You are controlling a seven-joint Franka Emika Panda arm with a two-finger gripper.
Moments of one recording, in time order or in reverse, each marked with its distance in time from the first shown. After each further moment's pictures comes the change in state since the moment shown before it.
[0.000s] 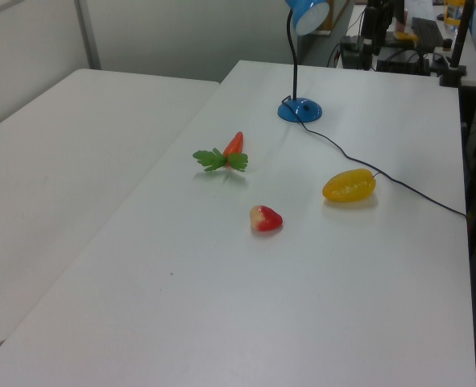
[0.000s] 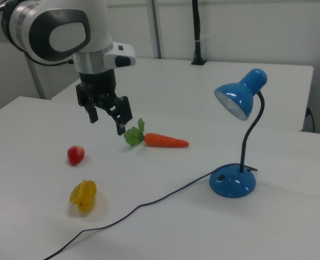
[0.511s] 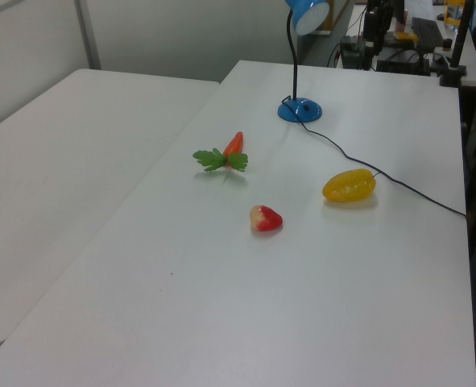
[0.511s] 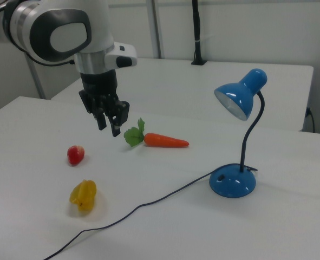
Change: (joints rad) arm -0.003 0.000 -0.004 0.000 0.000 0.000 0.000
